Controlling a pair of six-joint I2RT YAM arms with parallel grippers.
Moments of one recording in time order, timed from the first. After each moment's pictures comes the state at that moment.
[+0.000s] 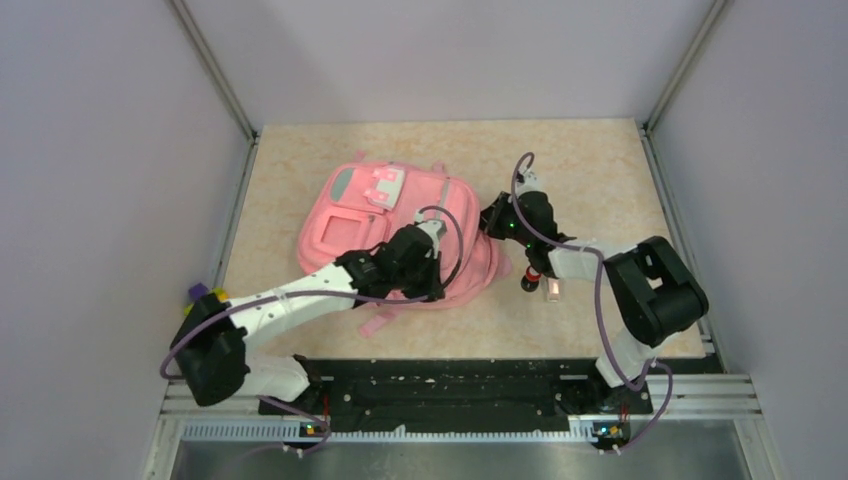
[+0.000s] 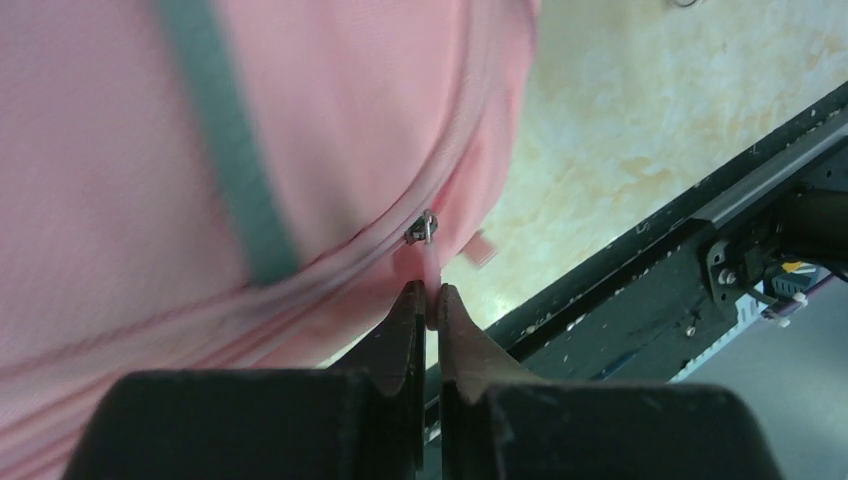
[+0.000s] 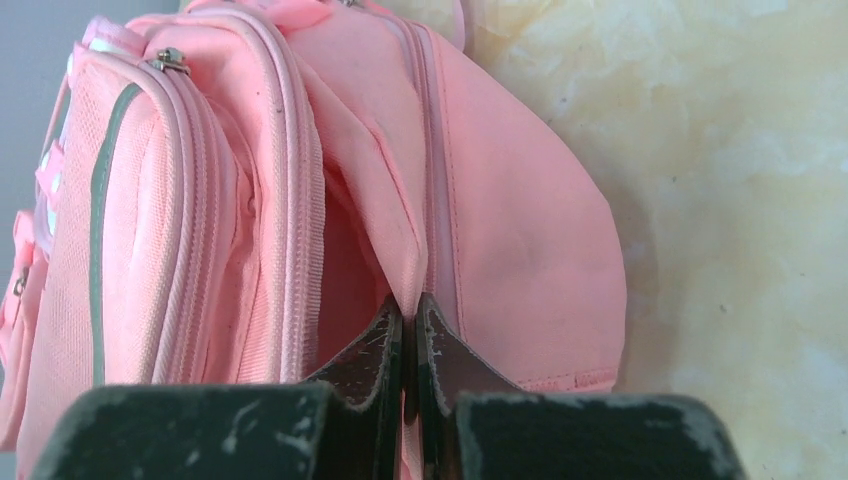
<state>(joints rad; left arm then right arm) -0.87 1.28 0.88 -0.43 0.07 -0.59 0.46 1.65 0.74 0.54 -0.15 0.70</state>
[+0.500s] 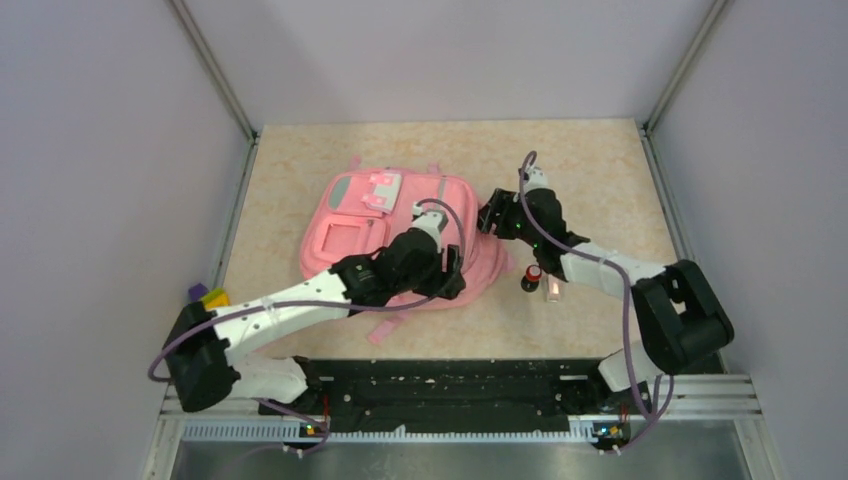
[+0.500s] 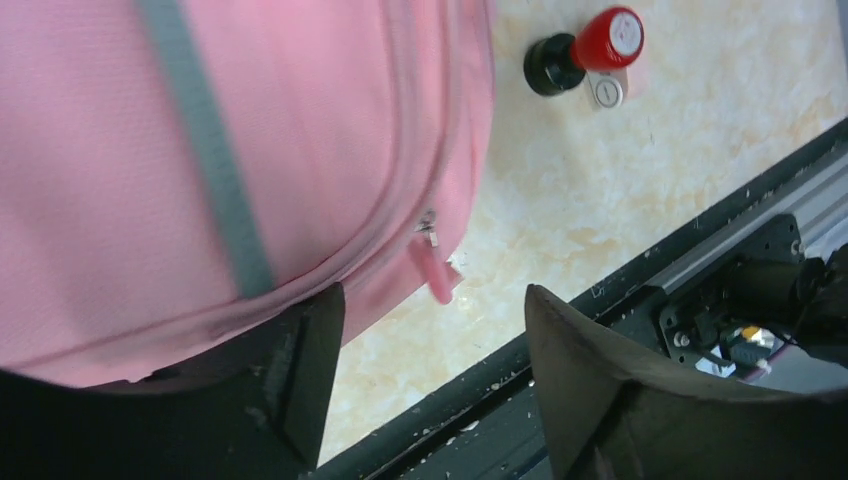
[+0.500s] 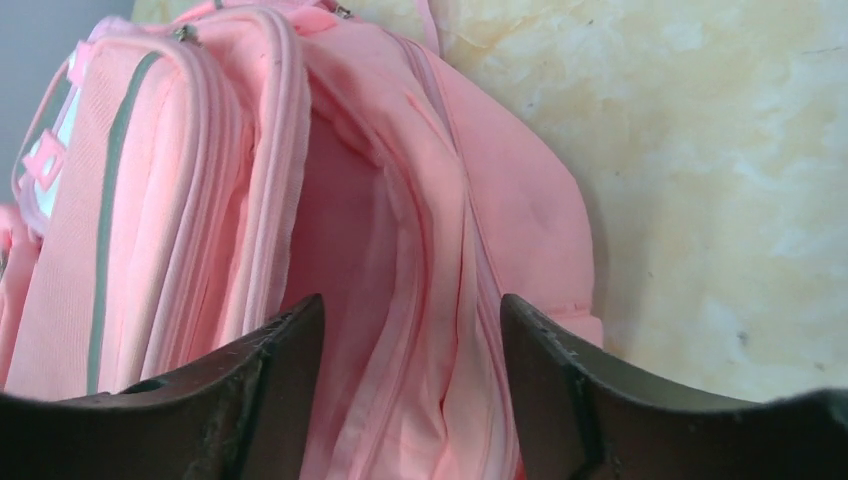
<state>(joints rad) -0.98 1.33 0.96 -0.34 -0.10 -0.65 0.48 1.53 0.75 0.40 -0.07 0.60</state>
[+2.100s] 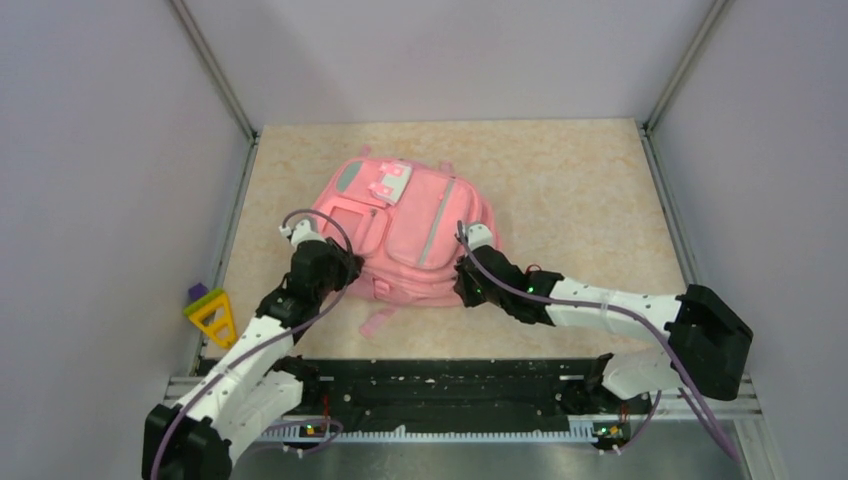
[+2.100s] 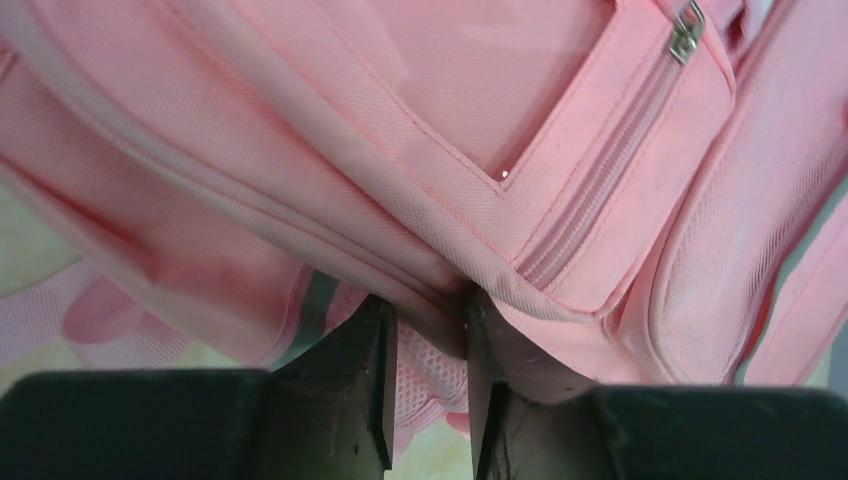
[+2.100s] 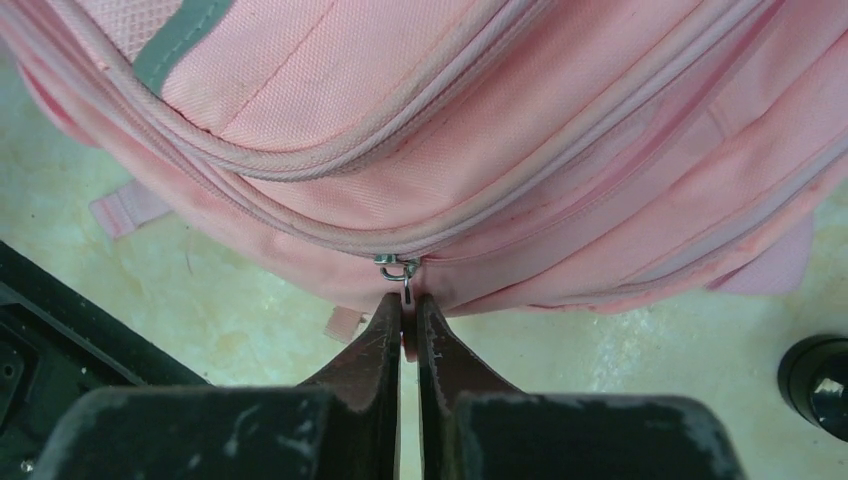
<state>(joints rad) -0.39 0.79 0.46 -0.25 -0.17 -0.81 1.01 1.32 0.75 -0.14 0.26 0.50</state>
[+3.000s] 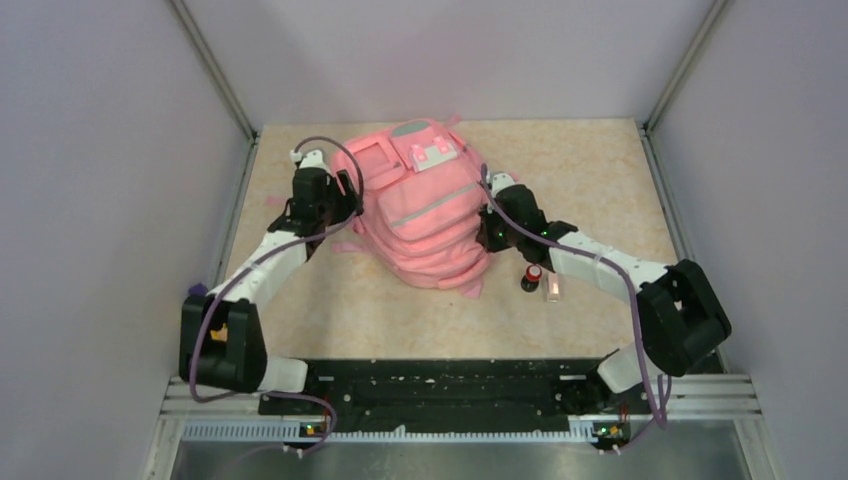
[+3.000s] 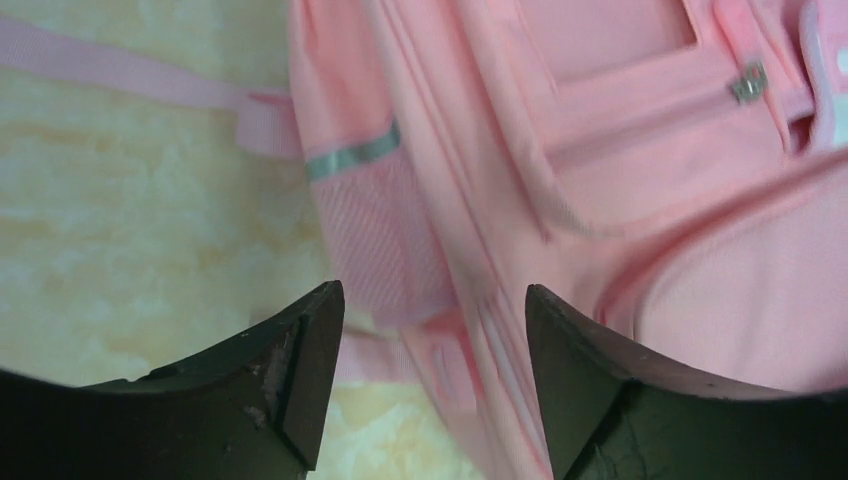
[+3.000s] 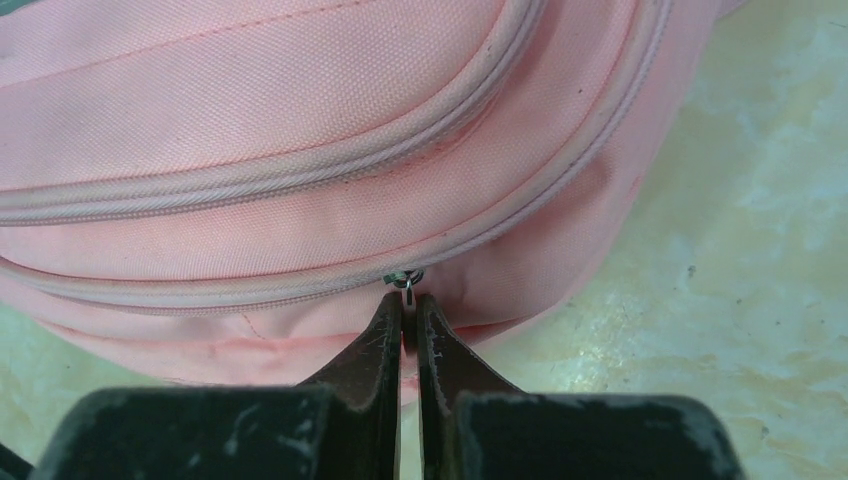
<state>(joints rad) -0.16 1.47 0.97 -0.04 -0.02 -0.41 0.60 1.49 0.93 -0.12 0.02 0.24</state>
